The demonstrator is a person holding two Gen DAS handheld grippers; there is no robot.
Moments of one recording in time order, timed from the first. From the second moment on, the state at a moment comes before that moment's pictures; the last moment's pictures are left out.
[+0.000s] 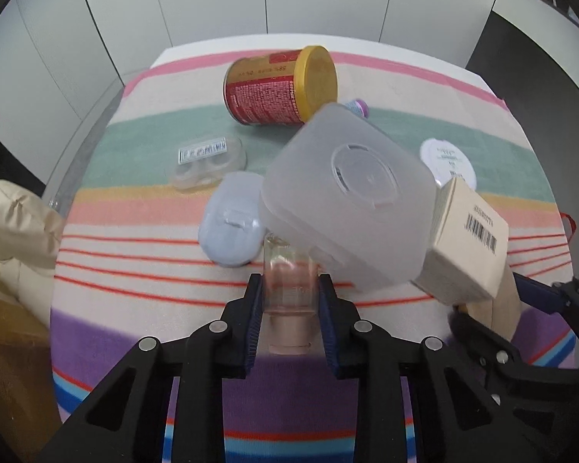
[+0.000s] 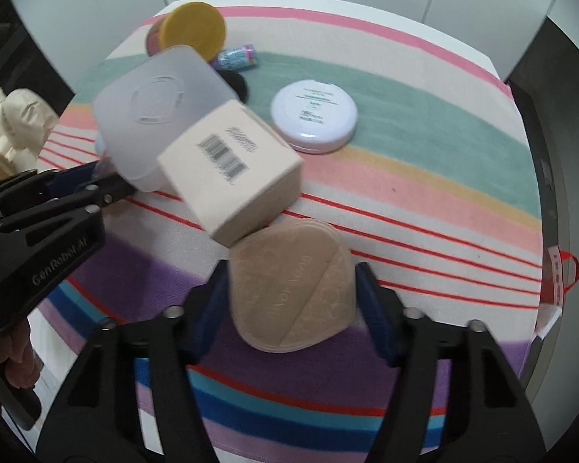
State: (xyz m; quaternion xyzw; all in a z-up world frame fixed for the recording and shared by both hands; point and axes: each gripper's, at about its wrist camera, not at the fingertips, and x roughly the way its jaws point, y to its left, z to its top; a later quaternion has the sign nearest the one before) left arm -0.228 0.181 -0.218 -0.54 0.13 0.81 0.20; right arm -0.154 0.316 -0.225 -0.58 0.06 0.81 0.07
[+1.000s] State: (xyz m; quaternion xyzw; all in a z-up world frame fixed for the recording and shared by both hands) left arm -0.121 0.124 -0.079 -0.50 0.09 0.84 0.19; right arm -0.084 0.324 -0.078 -0.54 0.07 0.84 0.07
